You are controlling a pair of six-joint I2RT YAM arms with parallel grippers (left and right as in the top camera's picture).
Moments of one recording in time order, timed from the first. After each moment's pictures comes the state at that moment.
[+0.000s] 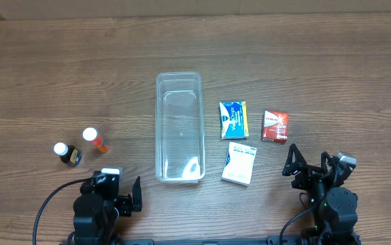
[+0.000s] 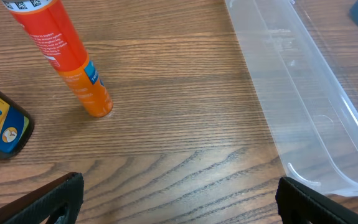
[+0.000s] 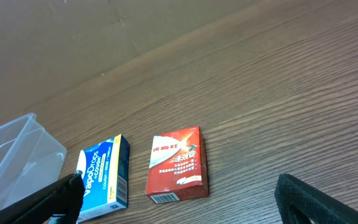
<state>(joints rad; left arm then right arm) -0.04 0.01 0.21 -0.82 0.05 0.00 0.09 0.01 0.15 -0.45 0.09 0.44</state>
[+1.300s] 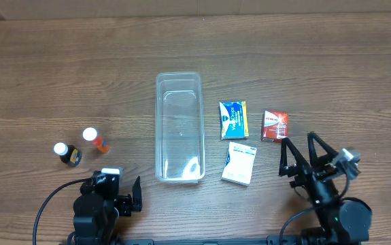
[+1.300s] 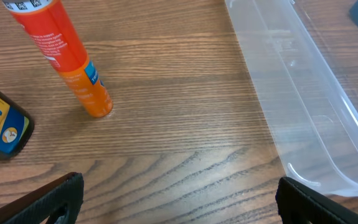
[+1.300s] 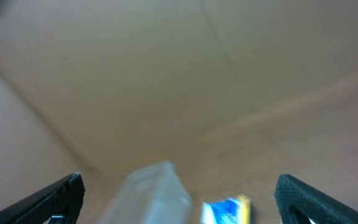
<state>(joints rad) -0.04 0.01 0.21 -0.82 0.05 0.00 0.09 0.02 0.16 -0.03 -0.23 0.59</state>
